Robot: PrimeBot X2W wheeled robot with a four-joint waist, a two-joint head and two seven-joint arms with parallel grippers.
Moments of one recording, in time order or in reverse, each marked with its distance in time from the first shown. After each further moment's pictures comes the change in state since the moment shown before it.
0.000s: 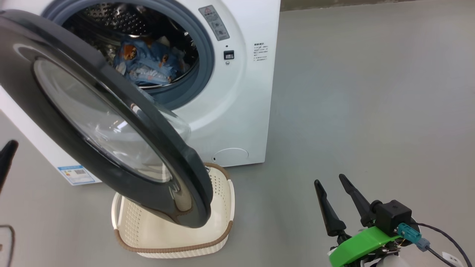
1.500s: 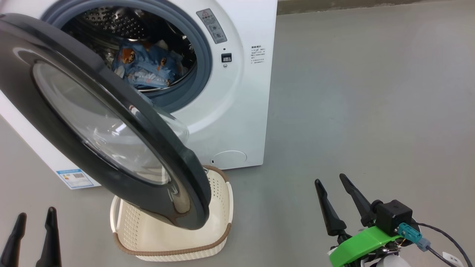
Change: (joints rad) left arm 0.268 -0.079 -0.240 0.145 0.597 -0.003 -0.820; right arm 0.000 0.002 -0.005 -0.001 0.003 0.000 0.000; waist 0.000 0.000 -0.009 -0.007
